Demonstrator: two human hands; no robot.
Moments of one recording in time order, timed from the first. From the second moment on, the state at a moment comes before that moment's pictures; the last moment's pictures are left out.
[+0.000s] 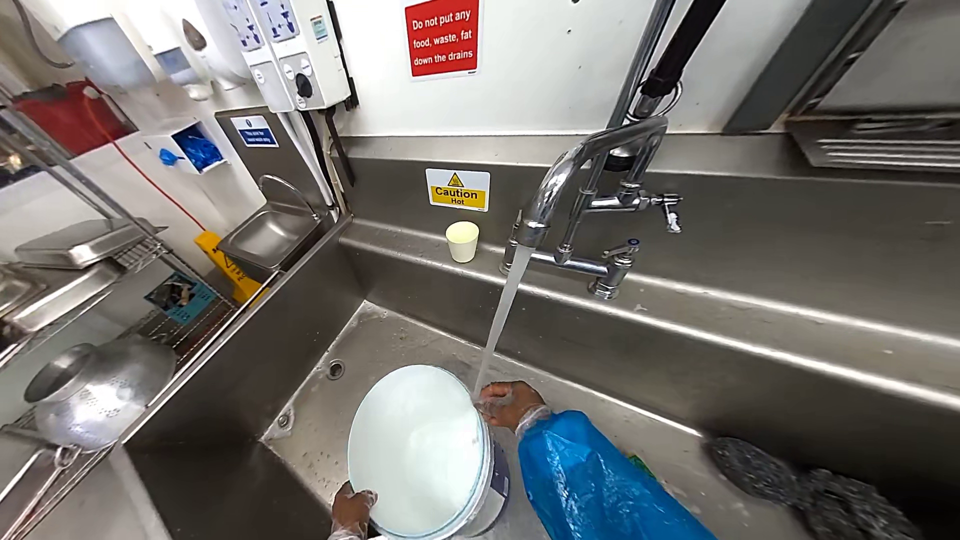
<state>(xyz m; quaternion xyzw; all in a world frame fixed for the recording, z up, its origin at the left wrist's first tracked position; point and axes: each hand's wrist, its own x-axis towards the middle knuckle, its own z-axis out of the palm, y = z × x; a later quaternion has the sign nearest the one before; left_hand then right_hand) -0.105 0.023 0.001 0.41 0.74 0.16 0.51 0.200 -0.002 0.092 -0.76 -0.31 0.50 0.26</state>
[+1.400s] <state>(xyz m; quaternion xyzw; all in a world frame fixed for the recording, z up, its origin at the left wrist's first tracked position) -0.039 0.061 0.097 0.67 0.66 -0.01 0.33 0.213 -0.083 0.074 -0.83 -0.36 0.37 0.21</state>
